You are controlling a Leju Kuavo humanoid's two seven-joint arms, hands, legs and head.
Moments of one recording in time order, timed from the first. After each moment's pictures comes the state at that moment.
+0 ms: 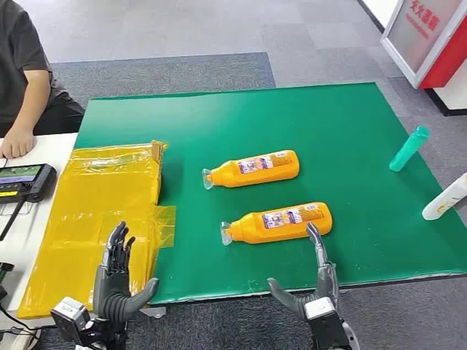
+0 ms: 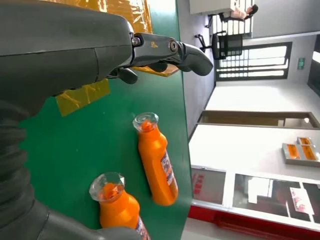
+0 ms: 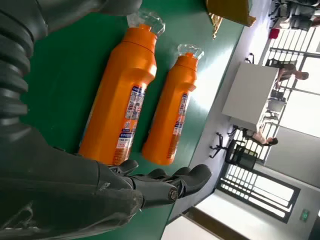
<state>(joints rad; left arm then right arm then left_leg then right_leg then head) 0.23 -0.15 -0.11 -1.49 -0.07 -0.15 -0.68 0.25 0.12 0.30 -1.58 0.38 -0.32 -0.50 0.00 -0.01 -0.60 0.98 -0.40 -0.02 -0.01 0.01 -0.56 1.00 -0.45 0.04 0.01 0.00</state>
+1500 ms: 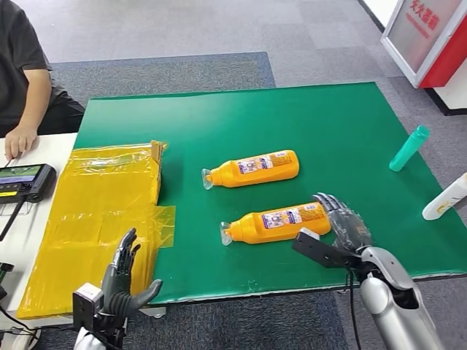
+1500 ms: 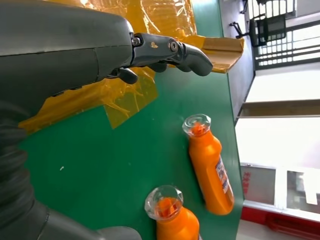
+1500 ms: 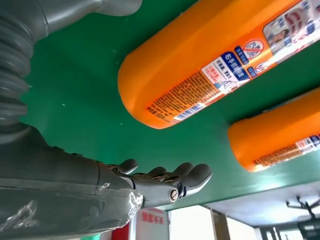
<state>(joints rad) 0.13 -0.15 0.02 -1.26 -0.20 -0.24 -0.68 -0.13 -0.21 0.29 -1.50 0.87 0.11 0.06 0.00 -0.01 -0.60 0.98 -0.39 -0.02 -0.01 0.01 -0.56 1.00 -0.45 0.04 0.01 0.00</state>
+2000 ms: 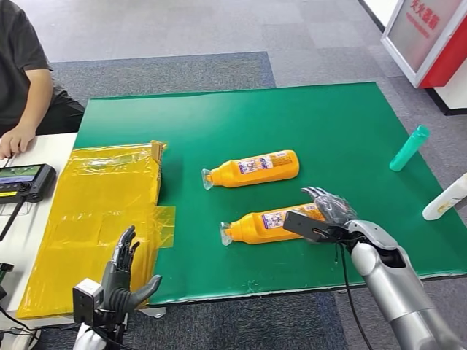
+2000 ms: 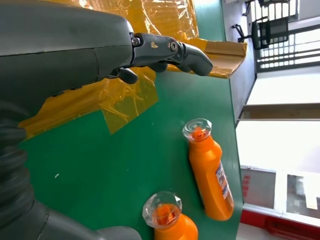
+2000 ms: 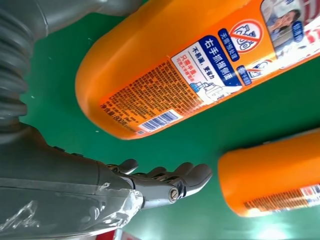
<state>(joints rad) 0.10 -0.15 0.03 -1.22 -0.19 -0.22 -0.68 -0.38 -0.24 0.43 -1.22 0.81 0.22 0.09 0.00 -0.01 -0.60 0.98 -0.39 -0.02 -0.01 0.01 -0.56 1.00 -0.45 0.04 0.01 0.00</state>
